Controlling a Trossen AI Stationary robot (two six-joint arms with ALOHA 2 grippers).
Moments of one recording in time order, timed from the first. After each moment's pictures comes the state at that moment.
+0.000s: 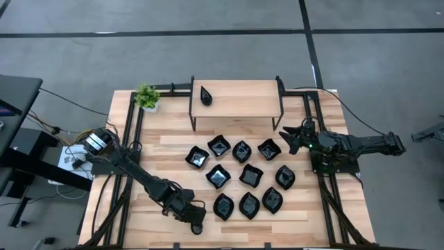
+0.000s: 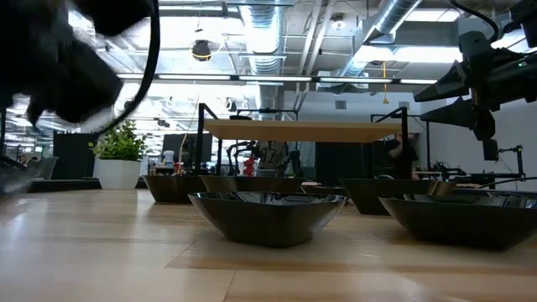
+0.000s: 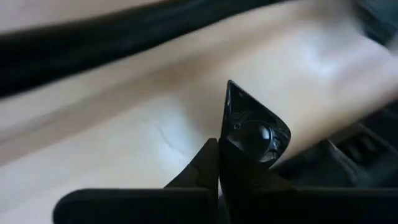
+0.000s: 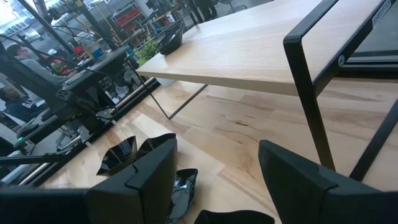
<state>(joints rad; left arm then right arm) -0.67 1.76 0.98 -0.23 0.10 -1.87 0.08 0.09 0.09 -0.23 0.63 0.65</state>
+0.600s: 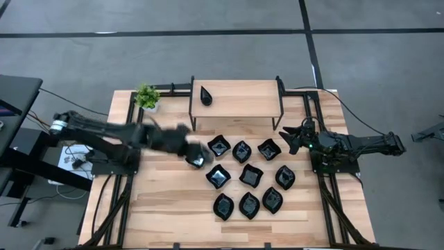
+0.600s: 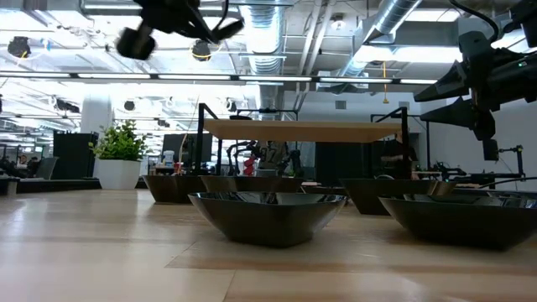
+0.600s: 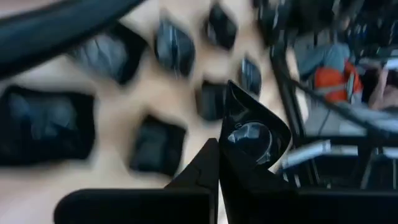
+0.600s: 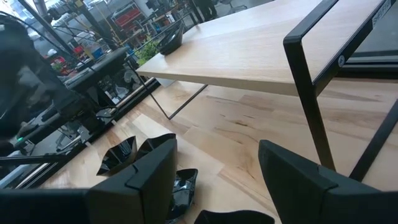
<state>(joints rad) -0.14 1.19 0.98 -0.46 -0.16 -1.20 0.08 0.09 0.09 -0.23 0.63 0.65</state>
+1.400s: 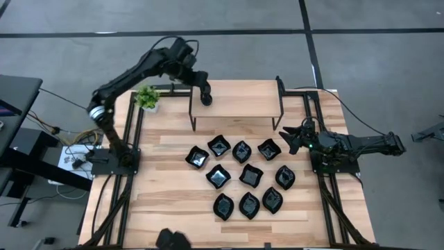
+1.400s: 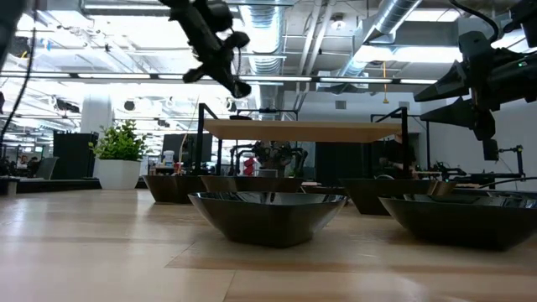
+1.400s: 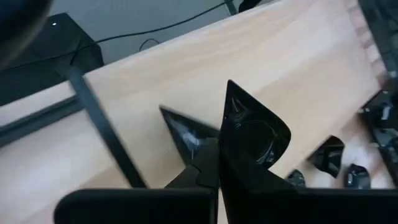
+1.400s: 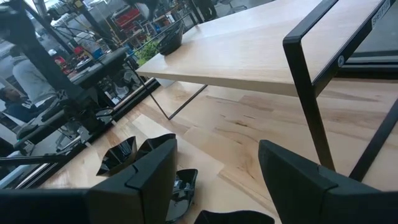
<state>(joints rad) 0.70 1.74 1.78 -1.00 0.18 -0.39 0.08 0.09 0.09 -0.23 0.63 0.65</state>
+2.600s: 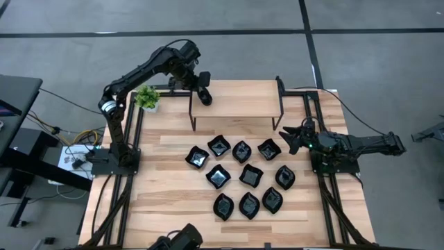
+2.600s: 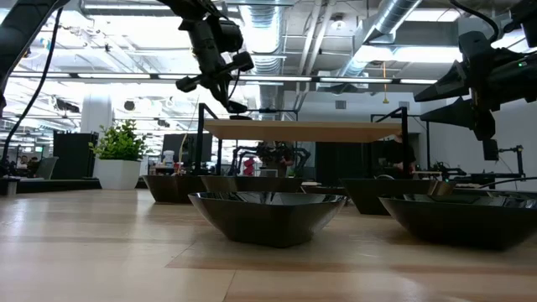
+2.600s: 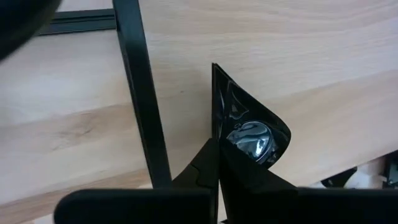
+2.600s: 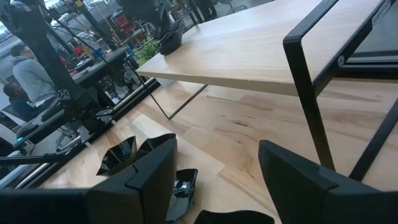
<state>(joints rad) 0.70 1.88 1.89 -1.22 0.16 -0.69 0.08 0.09 0.09 -0.23 0.63 0.65</state>
